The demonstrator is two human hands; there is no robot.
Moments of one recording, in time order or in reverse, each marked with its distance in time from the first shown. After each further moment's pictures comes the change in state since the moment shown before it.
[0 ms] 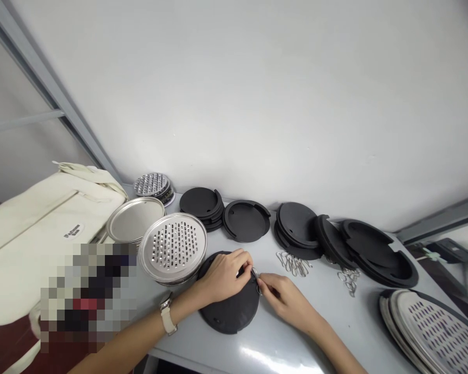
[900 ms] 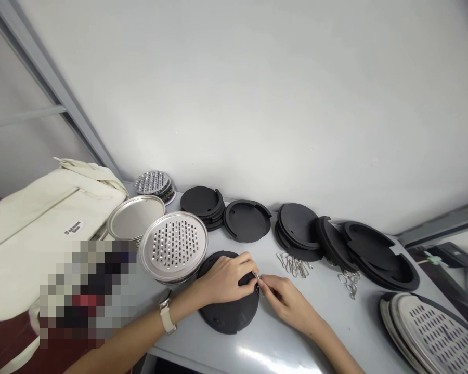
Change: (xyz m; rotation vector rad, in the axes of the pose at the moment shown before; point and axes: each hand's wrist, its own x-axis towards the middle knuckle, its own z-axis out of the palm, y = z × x) left_hand -0.004 0.003 -0.004 0.136 -0.109 0.101; right_hand -0.002 0.003 0.002 0.041 0.006 0.001
